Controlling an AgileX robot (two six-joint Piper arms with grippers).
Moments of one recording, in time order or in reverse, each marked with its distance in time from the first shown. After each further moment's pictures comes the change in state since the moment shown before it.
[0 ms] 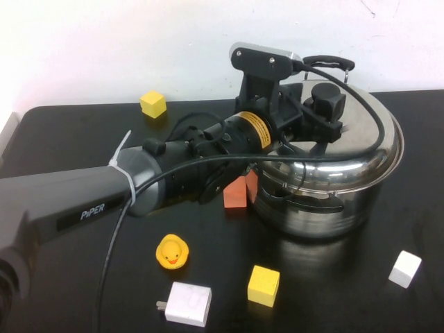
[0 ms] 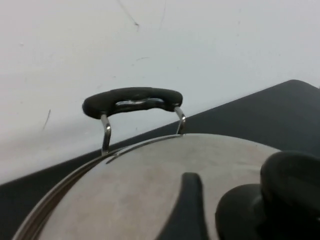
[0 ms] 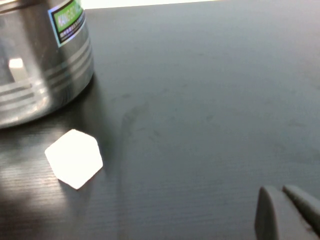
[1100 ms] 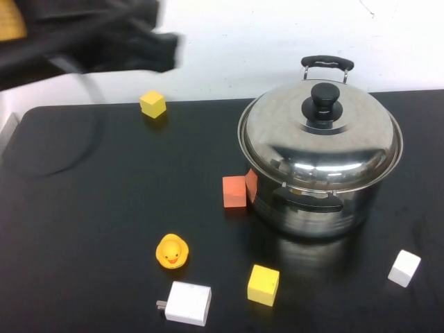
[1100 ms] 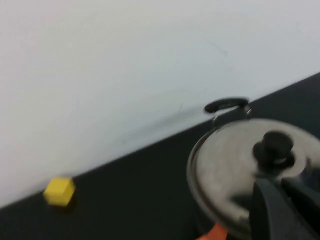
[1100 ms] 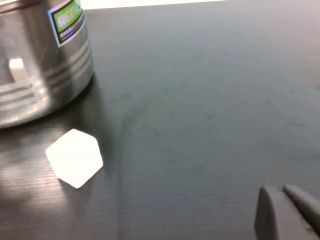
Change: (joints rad) right arm 0.000 0.000 0.000 -0.002 0.000 0.000; left arm 0.002 -0.800 0.011 -0.072 0.980 0.268
